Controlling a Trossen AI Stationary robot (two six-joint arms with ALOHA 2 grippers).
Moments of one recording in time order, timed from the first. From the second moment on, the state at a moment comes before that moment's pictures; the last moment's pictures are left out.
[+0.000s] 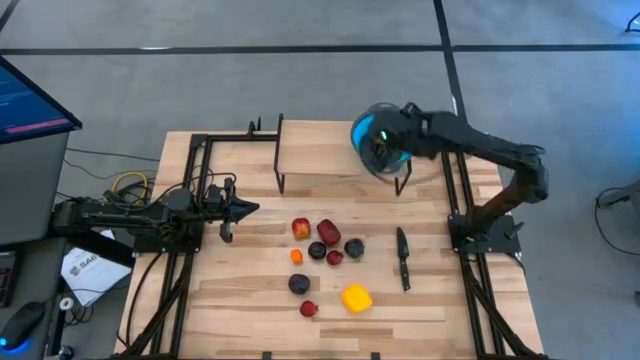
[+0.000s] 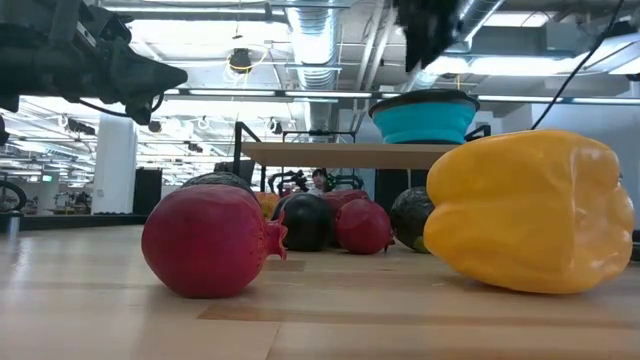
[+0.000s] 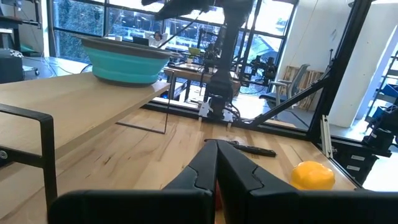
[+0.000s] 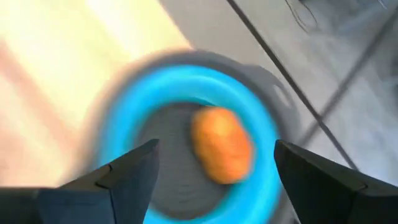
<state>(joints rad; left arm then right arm) 0.06 0.37 0.01 0.43 -0.06 -0.17 -0.21 1.51 1.71 -1.21 0.58 0.18</state>
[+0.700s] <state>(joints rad) 0.06 0.37 0.01 0.43 -0.06 -0.17 0.58 1.86 1.71 -1.19 0.47 0.98</state>
